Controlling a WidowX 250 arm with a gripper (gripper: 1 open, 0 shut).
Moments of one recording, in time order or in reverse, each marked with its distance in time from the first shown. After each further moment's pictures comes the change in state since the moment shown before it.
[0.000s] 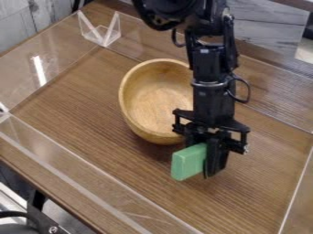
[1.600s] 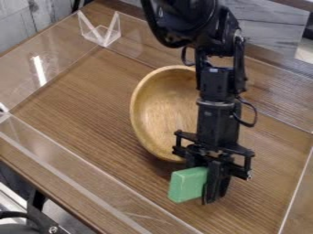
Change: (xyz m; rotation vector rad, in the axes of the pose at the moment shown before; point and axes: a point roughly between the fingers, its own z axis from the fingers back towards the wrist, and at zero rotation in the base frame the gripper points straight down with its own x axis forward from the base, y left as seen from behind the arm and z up) arm -0.022 -0.014 -0.017 -0.027 0.163 0.002
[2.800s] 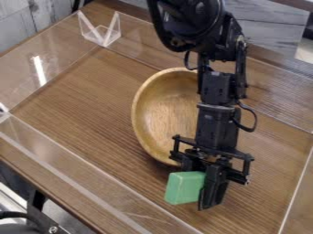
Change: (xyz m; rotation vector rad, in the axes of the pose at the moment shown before) arm -0.009 -0.001 -0.003 -0.011 0.093 0.008
